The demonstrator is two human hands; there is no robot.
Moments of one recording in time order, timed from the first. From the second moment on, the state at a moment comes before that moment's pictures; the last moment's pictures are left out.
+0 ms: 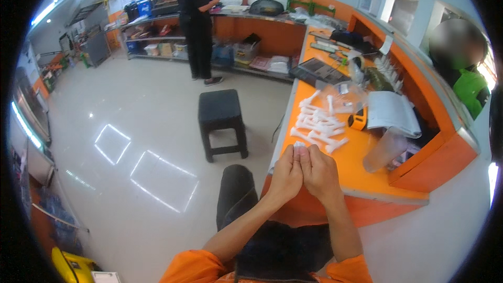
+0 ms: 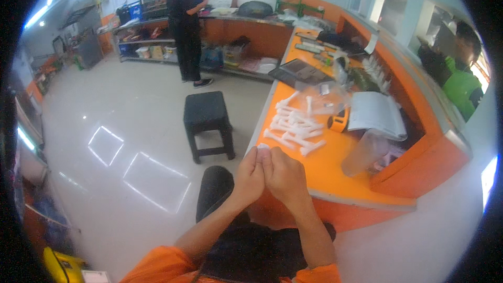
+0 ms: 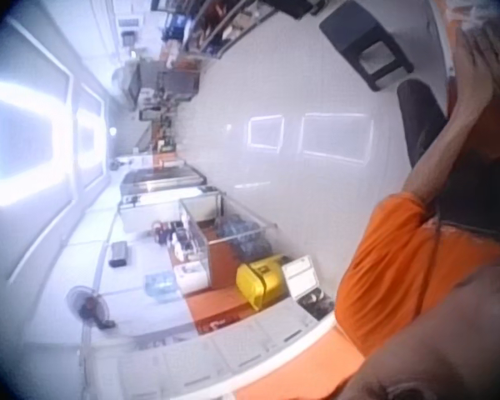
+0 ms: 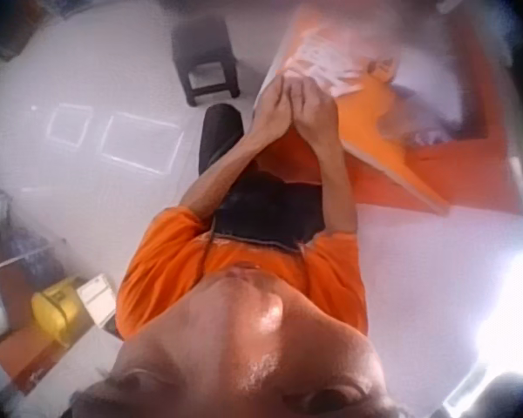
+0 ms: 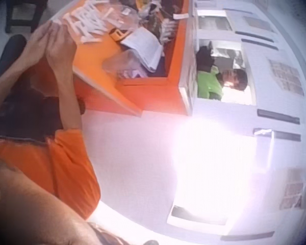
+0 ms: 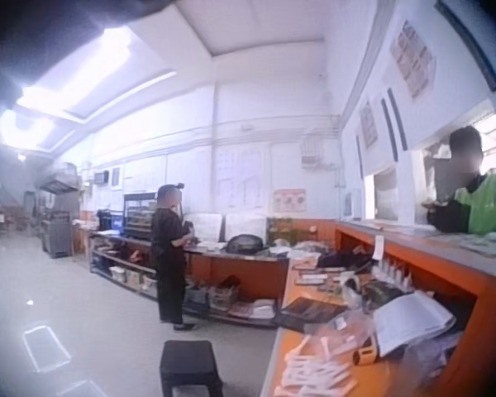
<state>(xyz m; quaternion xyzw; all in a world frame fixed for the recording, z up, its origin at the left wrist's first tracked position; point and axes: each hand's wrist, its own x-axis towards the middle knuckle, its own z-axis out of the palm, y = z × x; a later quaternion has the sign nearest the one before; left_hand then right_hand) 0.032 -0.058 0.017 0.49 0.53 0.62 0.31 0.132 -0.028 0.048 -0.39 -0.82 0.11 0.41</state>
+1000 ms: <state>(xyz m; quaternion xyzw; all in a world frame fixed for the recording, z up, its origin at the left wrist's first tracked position) -0.210 0.032 0.135 0.48 0.70 0.40 0.35 -0.108 0.115 0.175 -0.42 -0.79 0.43 0.11</state>
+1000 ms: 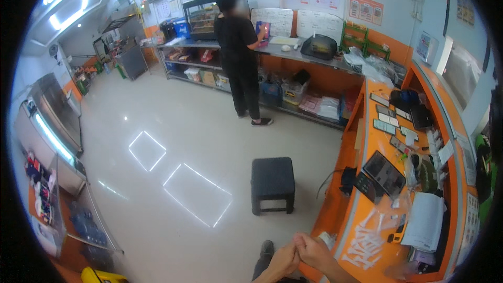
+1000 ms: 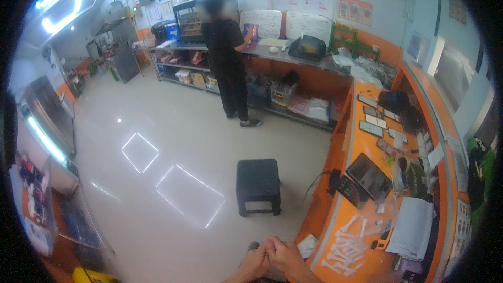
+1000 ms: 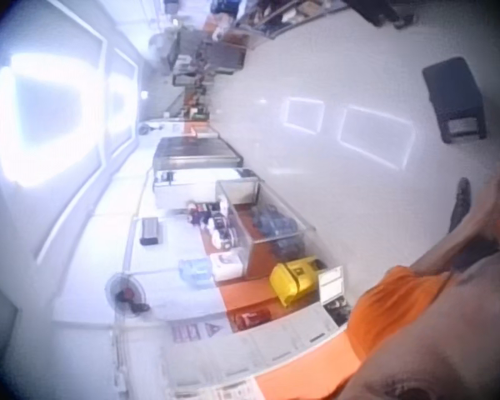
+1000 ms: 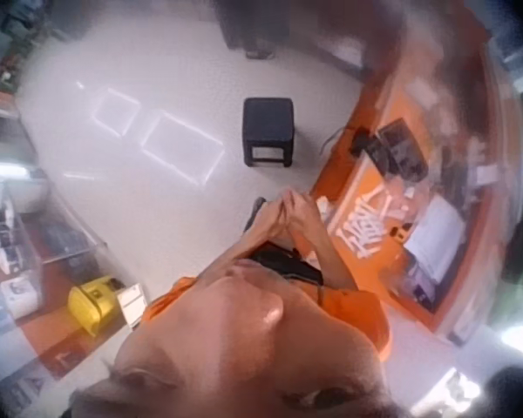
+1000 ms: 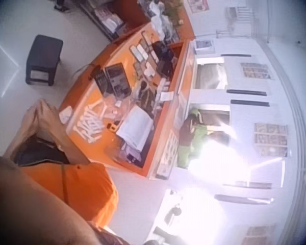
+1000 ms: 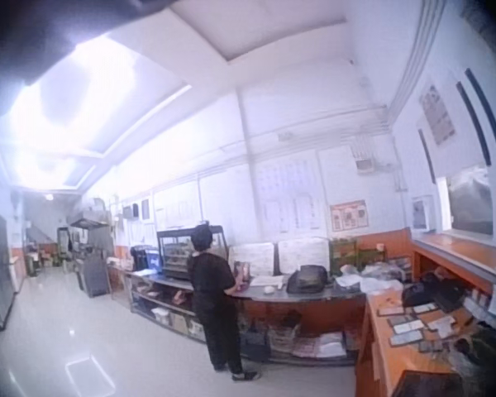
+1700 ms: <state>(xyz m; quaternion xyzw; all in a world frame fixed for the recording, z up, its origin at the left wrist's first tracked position) -0.421 0.042 0.115 0.19 0.57 0.50 0.63 -0.322 0.159 0.169 -0.27 -0.88 0.35 0.19</state>
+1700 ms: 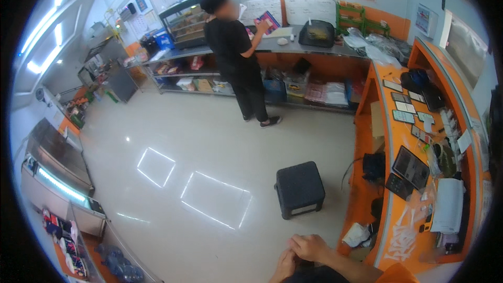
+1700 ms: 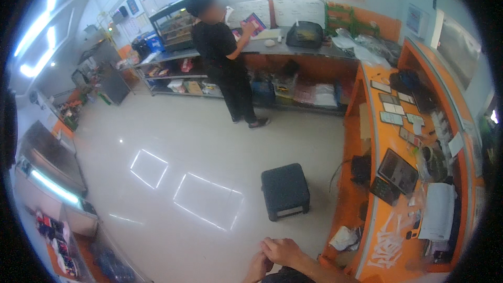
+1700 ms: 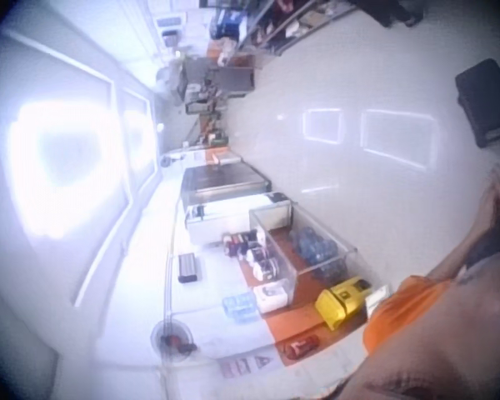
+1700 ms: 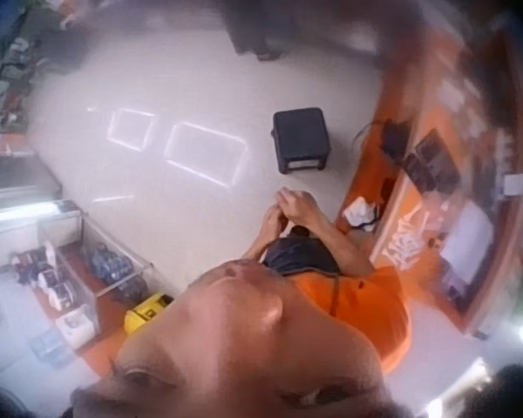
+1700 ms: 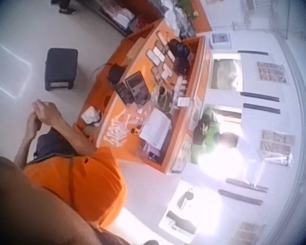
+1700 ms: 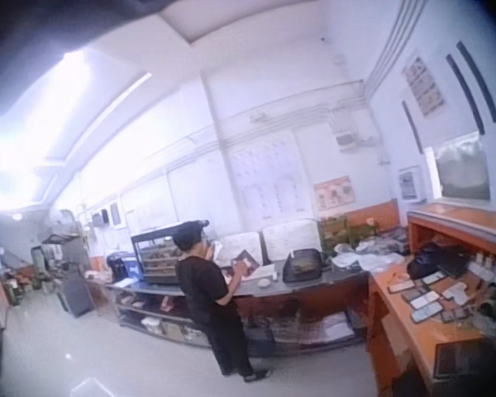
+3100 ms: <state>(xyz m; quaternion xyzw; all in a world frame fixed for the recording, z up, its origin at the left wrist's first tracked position) -0.195 0.117 0.098 0.63 0.53 0.14 0.55 0.110 0.069 0.052 -0.75 -0.66 0.06 0.03</state>
